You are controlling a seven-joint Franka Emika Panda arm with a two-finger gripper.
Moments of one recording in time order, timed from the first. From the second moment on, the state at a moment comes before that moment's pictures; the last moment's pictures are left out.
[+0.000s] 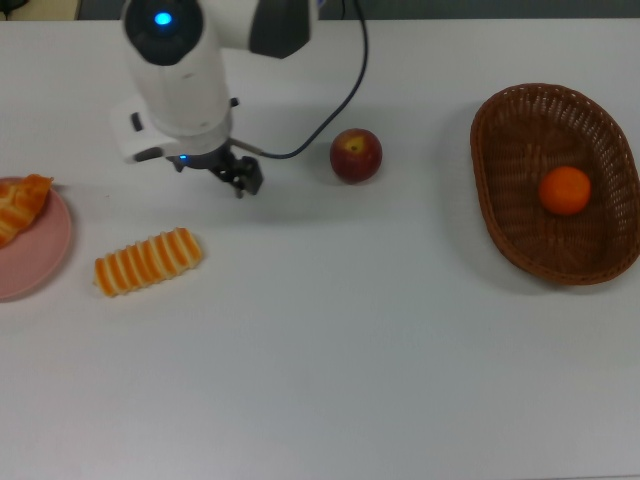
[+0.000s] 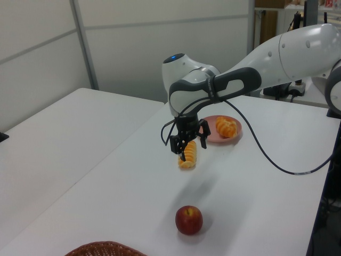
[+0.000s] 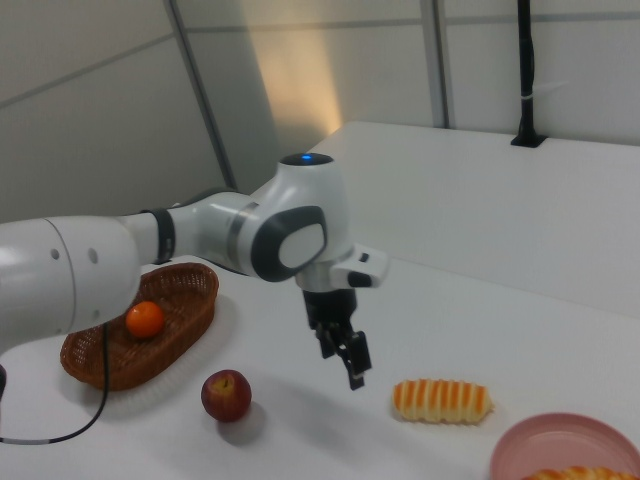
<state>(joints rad) -0.02 0.33 0.00 -1.67 -0.06 1.88 0.34</state>
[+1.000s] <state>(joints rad) 0.29 0.20 0.00 -1.91 -0.11 1.91 0.26</state>
